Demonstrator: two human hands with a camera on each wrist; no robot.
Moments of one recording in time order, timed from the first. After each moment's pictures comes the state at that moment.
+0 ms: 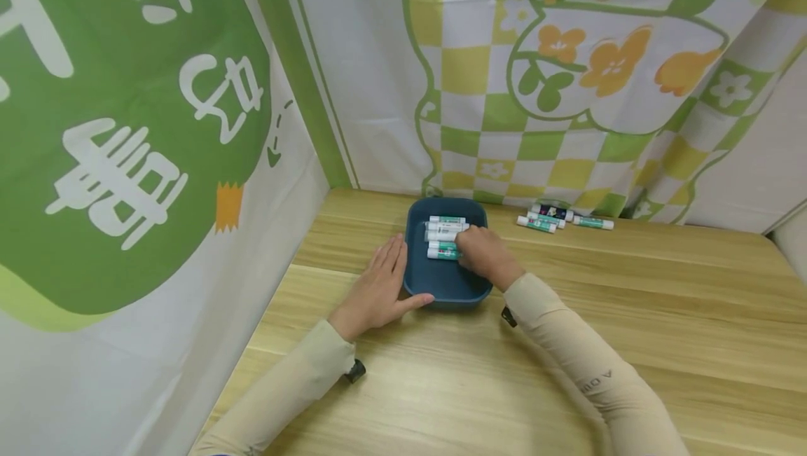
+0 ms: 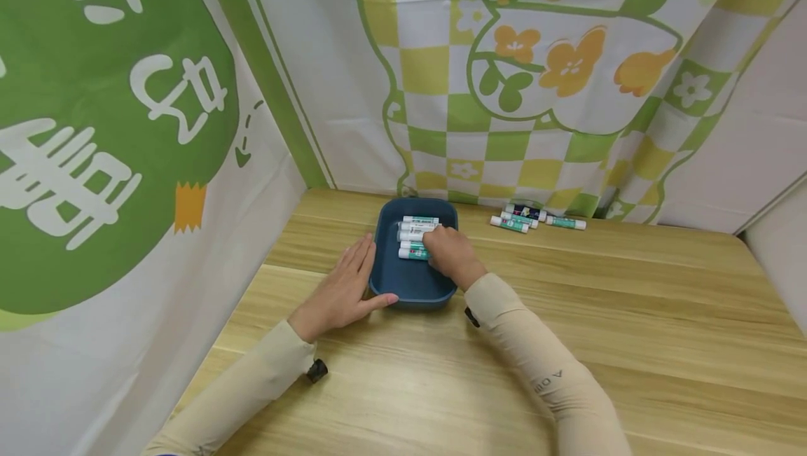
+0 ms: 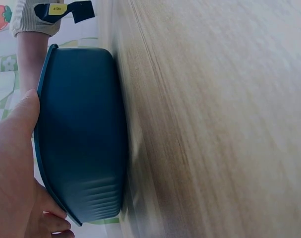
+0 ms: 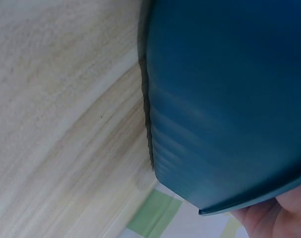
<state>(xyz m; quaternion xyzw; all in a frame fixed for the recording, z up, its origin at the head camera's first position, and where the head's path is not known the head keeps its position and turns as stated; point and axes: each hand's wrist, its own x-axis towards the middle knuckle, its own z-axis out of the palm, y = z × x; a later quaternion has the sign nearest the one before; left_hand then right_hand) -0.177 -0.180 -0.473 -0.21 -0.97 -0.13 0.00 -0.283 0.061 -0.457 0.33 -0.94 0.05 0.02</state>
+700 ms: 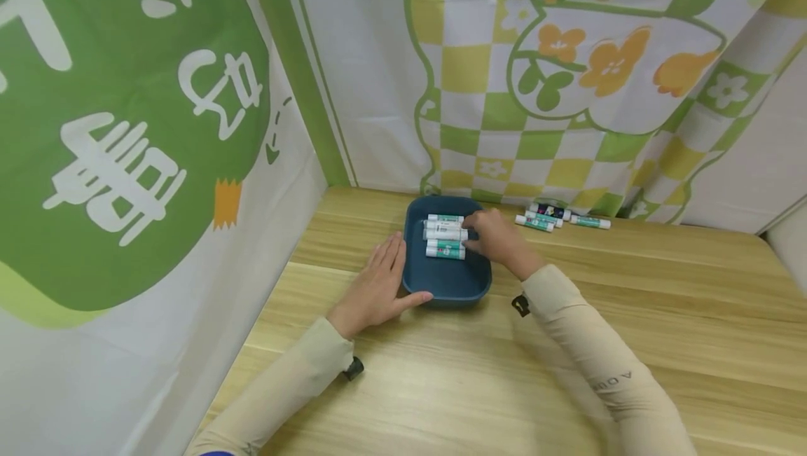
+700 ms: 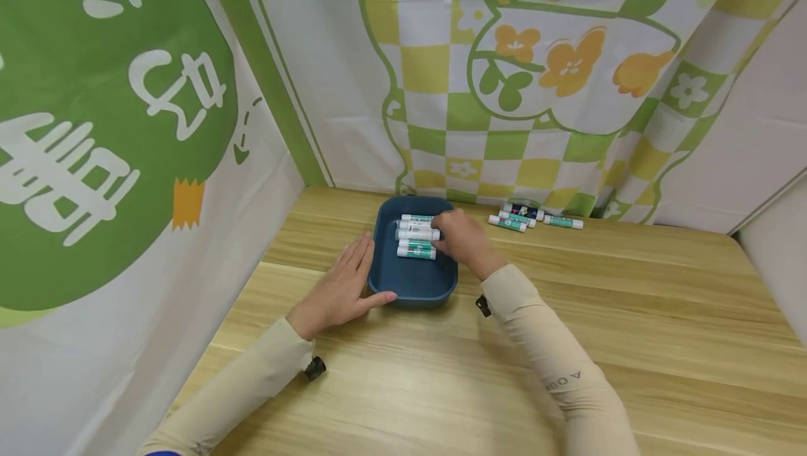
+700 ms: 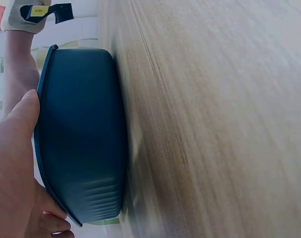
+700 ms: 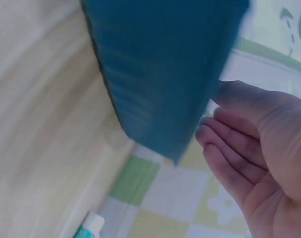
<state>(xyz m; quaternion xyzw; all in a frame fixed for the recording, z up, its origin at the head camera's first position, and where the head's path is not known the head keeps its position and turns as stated) -0.178 -0.181 -0.476 -0.21 -0.97 -0.13 0.01 -0.288 0.085 -0.429 0.35 -0.92 0.15 0.06</state>
